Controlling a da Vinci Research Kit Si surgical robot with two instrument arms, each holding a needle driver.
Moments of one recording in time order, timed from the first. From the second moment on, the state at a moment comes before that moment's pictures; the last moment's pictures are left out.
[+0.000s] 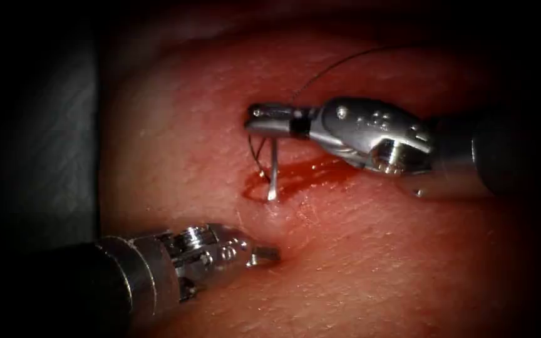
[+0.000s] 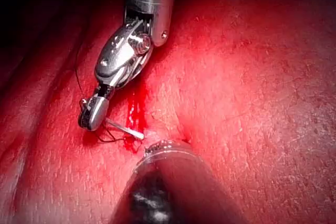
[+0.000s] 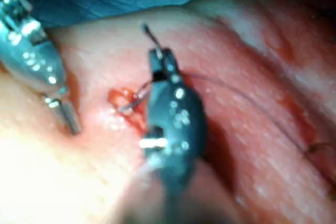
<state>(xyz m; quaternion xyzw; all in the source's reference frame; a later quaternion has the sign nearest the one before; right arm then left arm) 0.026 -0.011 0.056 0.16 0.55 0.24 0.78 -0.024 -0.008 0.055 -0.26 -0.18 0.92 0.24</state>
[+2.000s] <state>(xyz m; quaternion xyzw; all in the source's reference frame) 0.028 -0.009 0.055 0.32 0.51 0.29 0.74 -0.023 -0.008 0.055 -0.27 -0.18 0.92 0.23</state>
